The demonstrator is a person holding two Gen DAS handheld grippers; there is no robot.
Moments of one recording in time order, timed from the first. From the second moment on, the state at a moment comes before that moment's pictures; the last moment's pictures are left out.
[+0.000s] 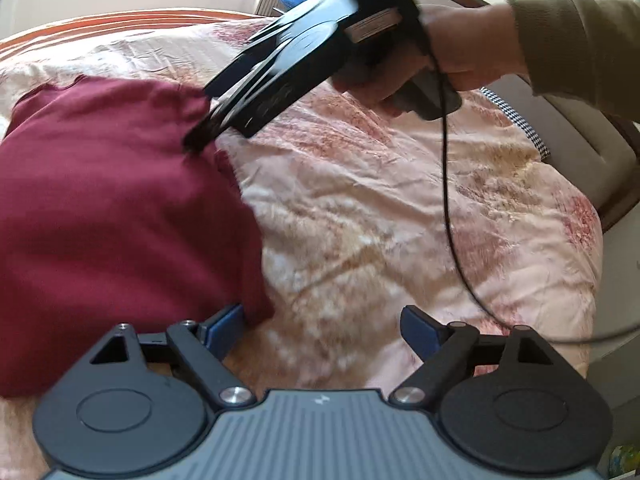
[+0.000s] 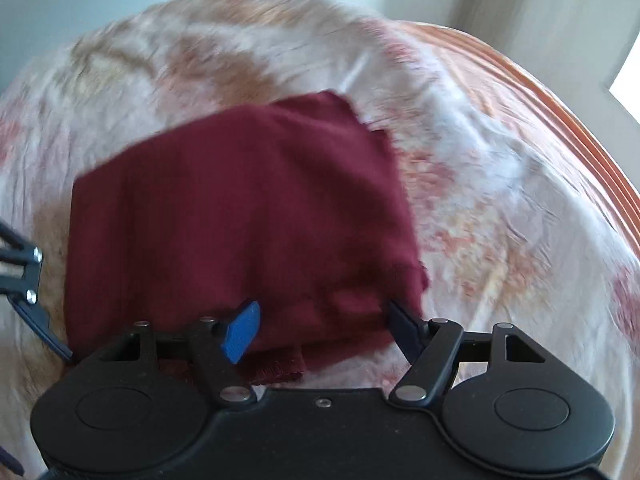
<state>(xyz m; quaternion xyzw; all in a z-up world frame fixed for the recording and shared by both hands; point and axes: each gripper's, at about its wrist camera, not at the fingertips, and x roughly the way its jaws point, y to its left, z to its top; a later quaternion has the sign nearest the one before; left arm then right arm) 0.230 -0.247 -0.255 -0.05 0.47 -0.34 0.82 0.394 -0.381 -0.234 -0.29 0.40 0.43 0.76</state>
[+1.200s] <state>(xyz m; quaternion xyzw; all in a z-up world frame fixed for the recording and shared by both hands) 0.306 -0.084 -0.276 -0.17 0.52 -0.16 0.82 0.306 -0.422 -0.248 0.13 0.45 0.25 0.85</state>
